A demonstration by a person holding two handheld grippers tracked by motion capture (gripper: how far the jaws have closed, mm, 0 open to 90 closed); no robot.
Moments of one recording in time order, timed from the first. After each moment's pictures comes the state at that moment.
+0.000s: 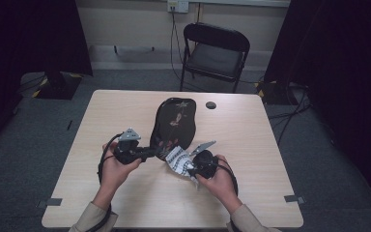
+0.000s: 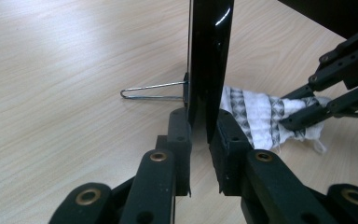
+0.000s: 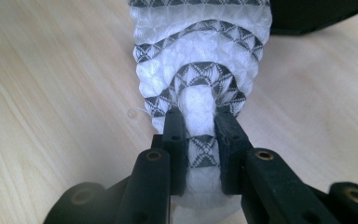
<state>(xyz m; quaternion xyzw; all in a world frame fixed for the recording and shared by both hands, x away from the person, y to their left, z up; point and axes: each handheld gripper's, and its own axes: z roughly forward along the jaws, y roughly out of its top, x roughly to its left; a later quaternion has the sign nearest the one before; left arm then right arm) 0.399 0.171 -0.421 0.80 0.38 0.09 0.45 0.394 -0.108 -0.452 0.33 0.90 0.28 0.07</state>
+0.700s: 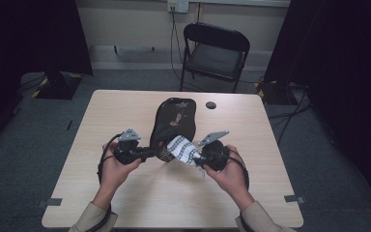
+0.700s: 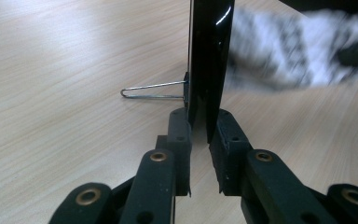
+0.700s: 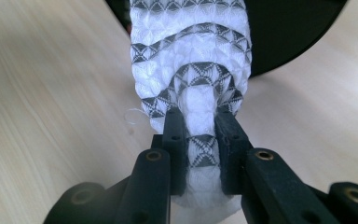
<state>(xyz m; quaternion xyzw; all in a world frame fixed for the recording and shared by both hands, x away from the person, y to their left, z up) 0.399 0.172 -0.422 0.80 0.38 0.09 0.45 0.387 -0.126 -0.385 0.32 0.88 0.32 0.13</state>
